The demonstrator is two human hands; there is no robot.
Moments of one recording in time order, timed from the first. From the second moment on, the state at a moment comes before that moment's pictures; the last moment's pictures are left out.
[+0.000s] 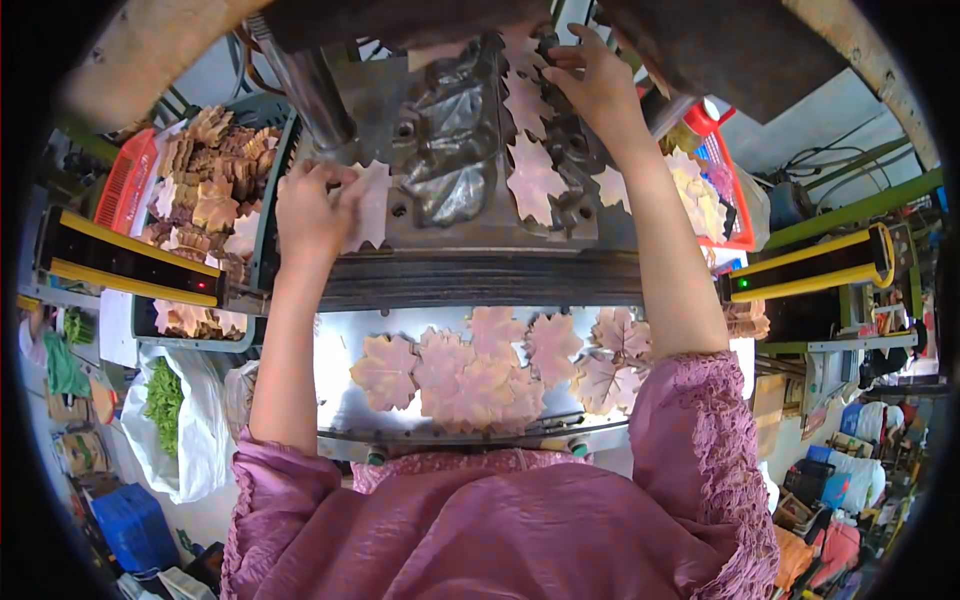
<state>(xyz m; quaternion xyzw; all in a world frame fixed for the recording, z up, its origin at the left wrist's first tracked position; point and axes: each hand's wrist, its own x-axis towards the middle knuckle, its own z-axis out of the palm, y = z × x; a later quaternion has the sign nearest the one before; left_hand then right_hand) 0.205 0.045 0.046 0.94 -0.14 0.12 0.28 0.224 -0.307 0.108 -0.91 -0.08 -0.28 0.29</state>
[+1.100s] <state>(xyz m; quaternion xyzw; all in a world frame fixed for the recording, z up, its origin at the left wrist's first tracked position) 0.199 0.055 0.052 0.87 -0.15 0.19 0.43 0.359 -0.296 0.116 -0.93 -0.19 -0.26 0.16</state>
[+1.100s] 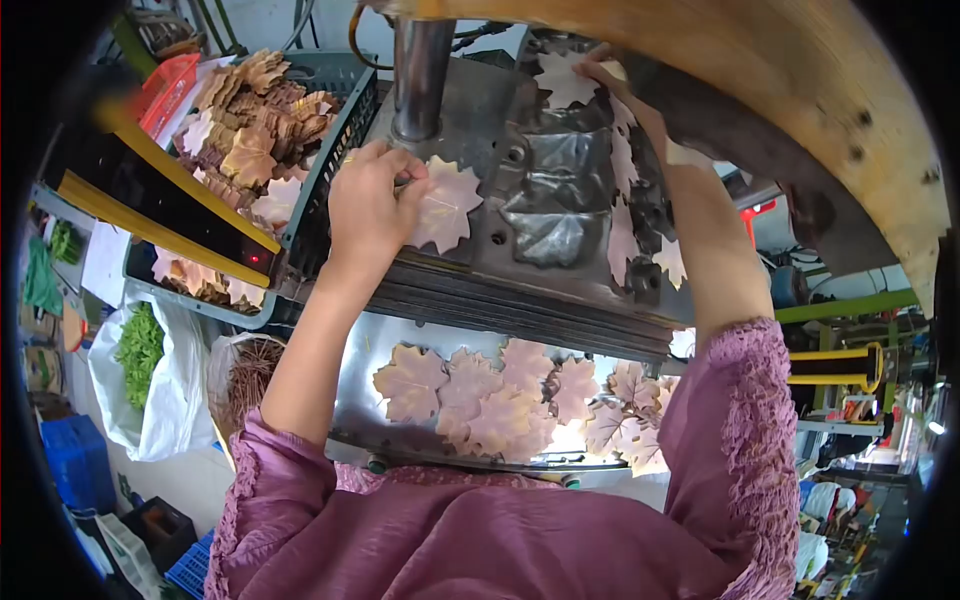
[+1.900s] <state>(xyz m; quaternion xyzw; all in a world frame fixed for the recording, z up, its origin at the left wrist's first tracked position) 0.236 0.004 0.092 0.71 -0.19 -0.01 0.67 0.275 -0.256 0.117 -0.89 -0.14 -0.12 0.41</state>
